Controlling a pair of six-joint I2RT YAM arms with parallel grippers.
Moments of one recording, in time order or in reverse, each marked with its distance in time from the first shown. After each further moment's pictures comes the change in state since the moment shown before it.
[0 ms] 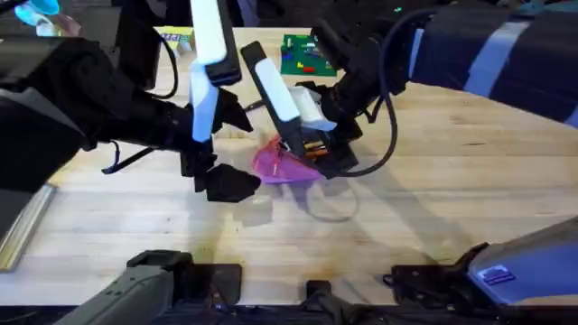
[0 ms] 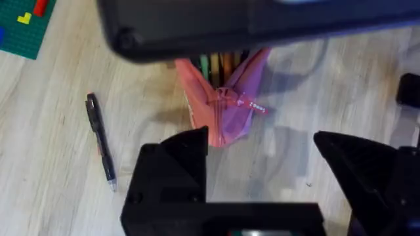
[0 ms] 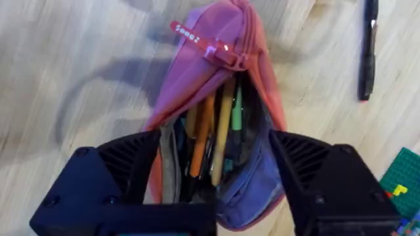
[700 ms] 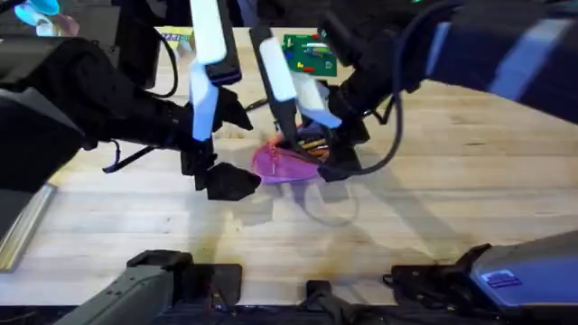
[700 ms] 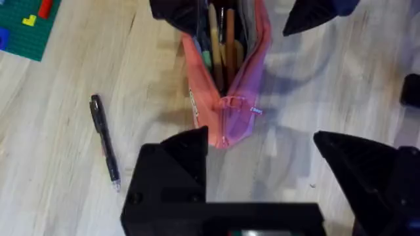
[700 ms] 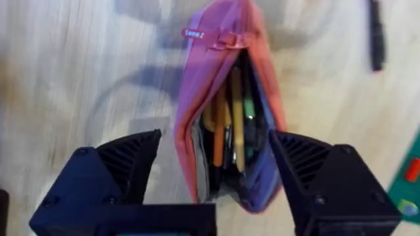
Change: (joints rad) left arm 0.000 0.000 0.000 0.013 0.000 0.000; right arm 0.000 -0.062 0.000 -0.059 -0.001 0.184
